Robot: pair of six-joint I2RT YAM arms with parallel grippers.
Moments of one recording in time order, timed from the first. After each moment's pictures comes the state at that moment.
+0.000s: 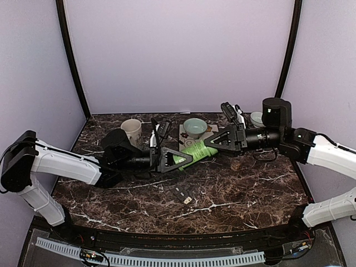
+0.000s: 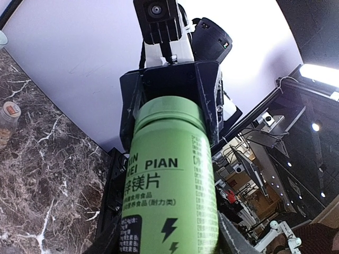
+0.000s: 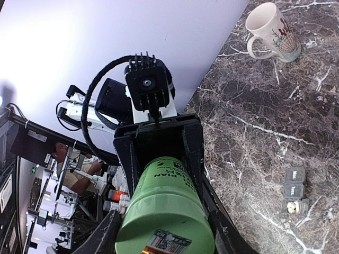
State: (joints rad) left arm -0.97 1.55 0.76 0.95 0.65 -0.96; right arm 0.79 1.12 0.92 -0.09 -0.73 0.83
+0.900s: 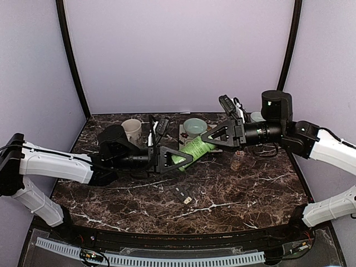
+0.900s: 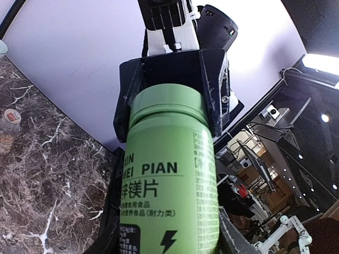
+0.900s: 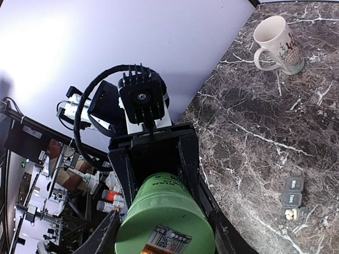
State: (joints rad) left arm -1.01 1.46 0.78 0.80 0.61 -0.88; right arm 0.84 1.14 1.03 -0.18 -0.67 0.76
